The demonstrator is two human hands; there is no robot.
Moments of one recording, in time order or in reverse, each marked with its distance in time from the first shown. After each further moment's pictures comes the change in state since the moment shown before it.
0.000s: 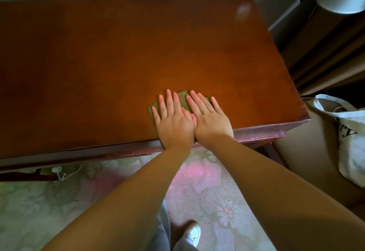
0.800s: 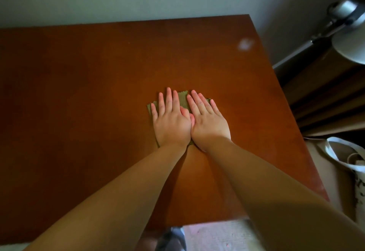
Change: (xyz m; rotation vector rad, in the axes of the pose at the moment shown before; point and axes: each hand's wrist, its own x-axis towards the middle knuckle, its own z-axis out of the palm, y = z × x) left_hand 0.169 0.047 0.012 0.098 -0.013 0.064; right_hand 0.154 0.069 -0.023 0.094 0.032 0.042
